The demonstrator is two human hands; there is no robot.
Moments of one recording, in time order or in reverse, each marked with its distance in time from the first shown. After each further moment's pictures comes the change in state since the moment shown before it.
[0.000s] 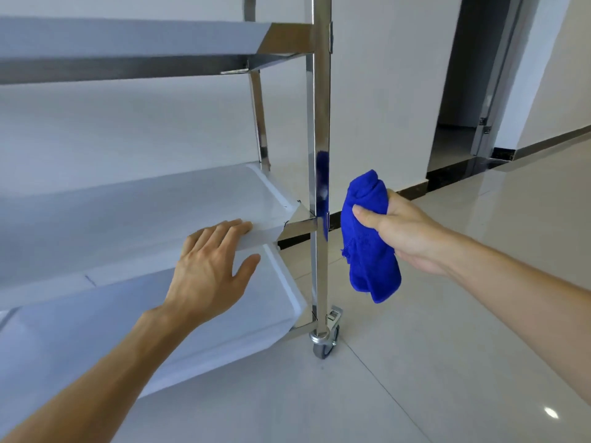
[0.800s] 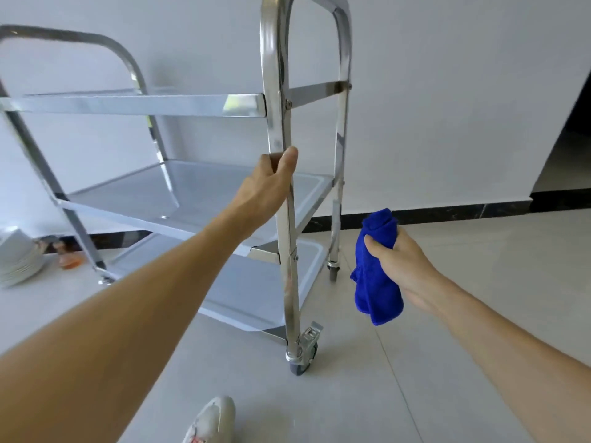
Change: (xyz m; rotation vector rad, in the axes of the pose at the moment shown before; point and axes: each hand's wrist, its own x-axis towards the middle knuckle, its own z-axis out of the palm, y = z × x) left_hand -0.030 0.178 -0.214 -0.651 0.037 -0.719; right_hand -0.153 -0.021 -0.042 0.092 -0.247 0.050
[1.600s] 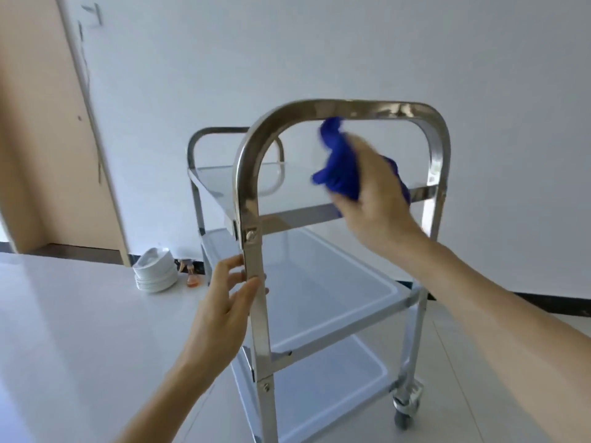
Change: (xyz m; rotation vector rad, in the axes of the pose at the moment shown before) left_hand -0.200 -0.051 -0.188 -0.162 0.432 0.060; right_hand -0.077 -0.232 0.187 -0.286 -0.125 -1.231
